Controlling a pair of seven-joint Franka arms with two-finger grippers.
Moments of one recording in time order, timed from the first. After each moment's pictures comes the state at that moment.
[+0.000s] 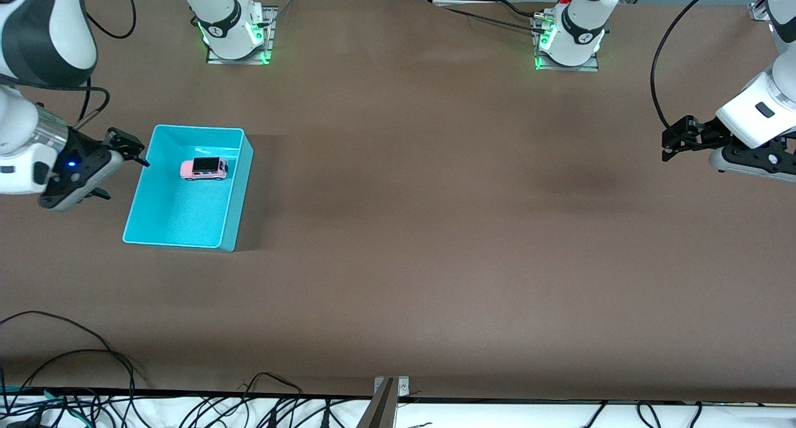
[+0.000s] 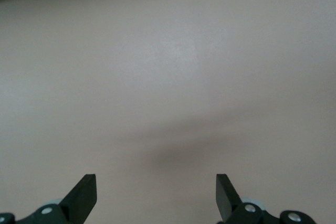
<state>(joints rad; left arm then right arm) -0.03 0.04 -0.01 -1.65 0.04 1.70 0.18 0.07 0.14 -0.08 -1.69 0.07 1.81 -0.69</state>
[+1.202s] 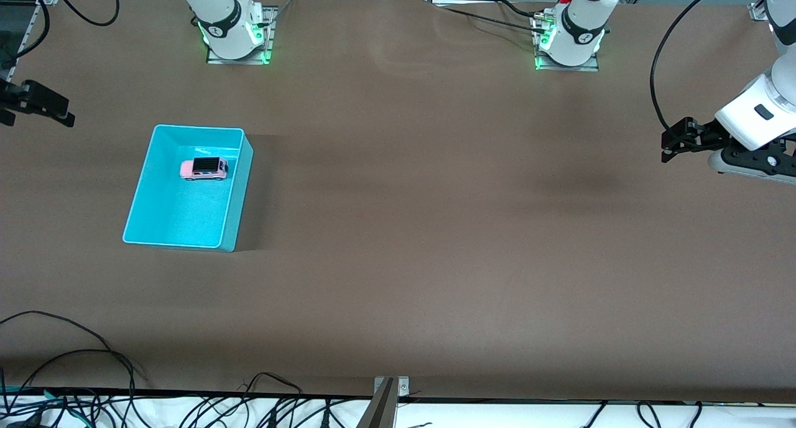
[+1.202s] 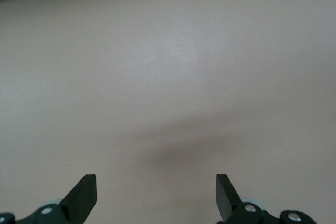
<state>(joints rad) -0.03 0.05 -0.01 -1.64 0.04 1.70 0.18 0.06 0.01 -0.12 -1.52 -0.04 1.48 -0.08</state>
